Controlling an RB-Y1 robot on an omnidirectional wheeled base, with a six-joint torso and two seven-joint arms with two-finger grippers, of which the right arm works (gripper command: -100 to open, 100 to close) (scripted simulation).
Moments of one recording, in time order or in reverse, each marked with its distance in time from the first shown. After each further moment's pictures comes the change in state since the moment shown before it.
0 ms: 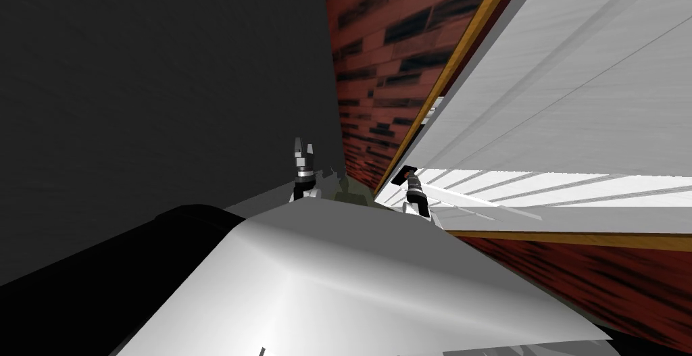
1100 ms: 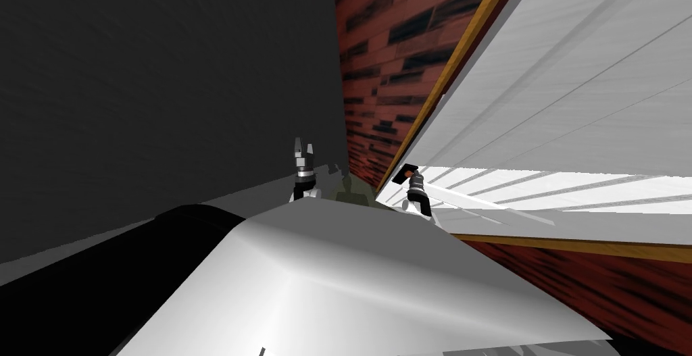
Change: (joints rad) arm -0.031 -0.024 0.014 0.040 -0.221 -0.017 -0.245
